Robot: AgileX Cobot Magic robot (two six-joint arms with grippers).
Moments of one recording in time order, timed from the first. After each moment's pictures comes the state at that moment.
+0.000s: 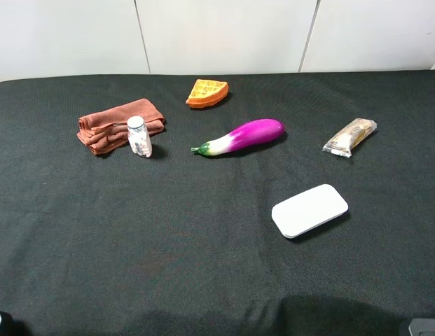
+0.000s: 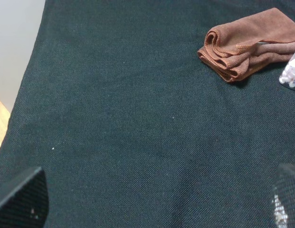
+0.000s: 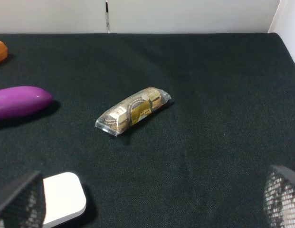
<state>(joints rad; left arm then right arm) -0.03 0.00 -0.49 0.17 1.06 -0.14 0.01 0.01 -0.50 0.03 1.02 -0.02</state>
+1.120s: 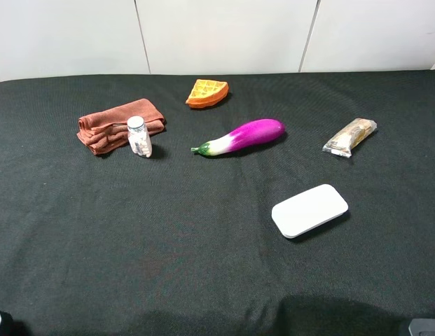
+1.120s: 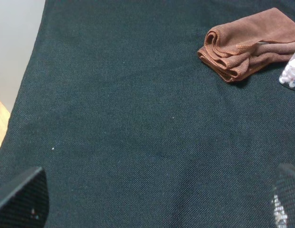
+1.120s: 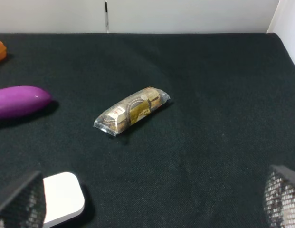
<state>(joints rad) -0.03 0.00 -0.49 0.17 1.06 -0.14 0.01 0.01 -0.50 0.02 1.02 -0.02</state>
